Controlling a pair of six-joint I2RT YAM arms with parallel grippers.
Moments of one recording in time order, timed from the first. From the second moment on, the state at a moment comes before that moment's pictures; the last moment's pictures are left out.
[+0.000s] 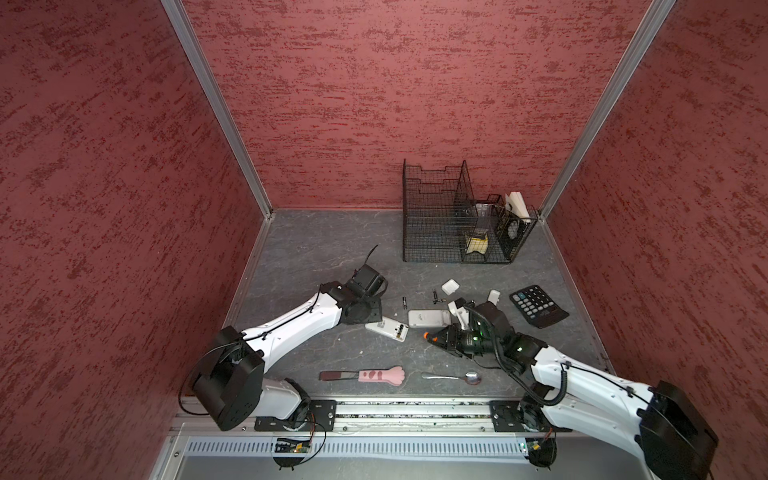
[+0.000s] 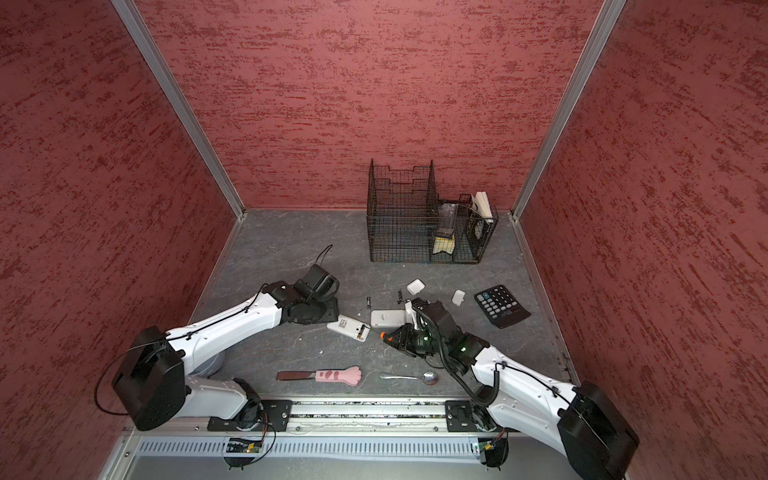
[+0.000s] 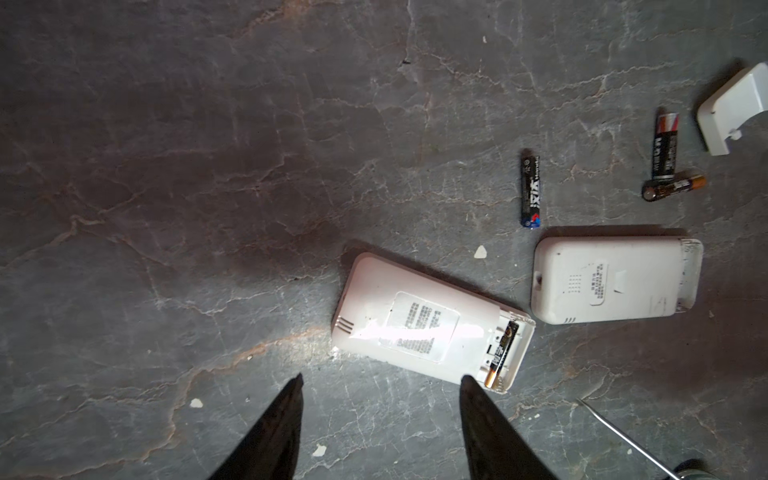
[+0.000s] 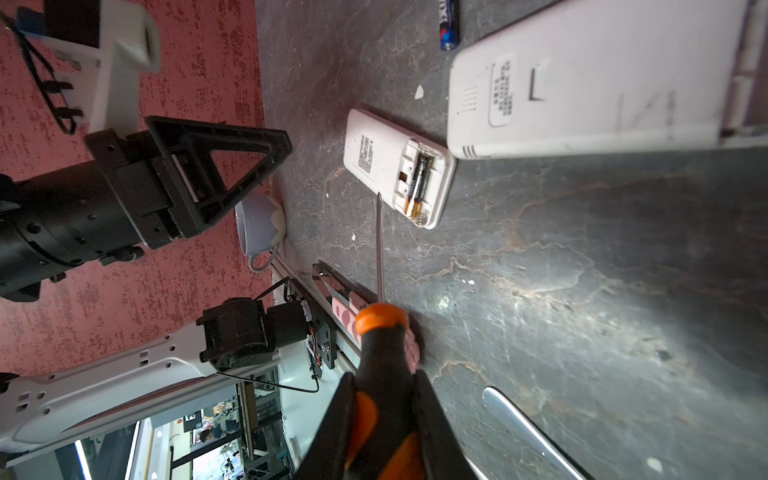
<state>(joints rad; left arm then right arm) -0.67 1.39 0.92 -0.71 -0.07 -0.71 0.73 0.99 0.35 0.03 -0.49 1.12</state>
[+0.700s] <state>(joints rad) -0.66 1.39 0.81 -0.54 0.02 -0.73 0.76 1.13 0.32 0.21 -0.49 1.18</state>
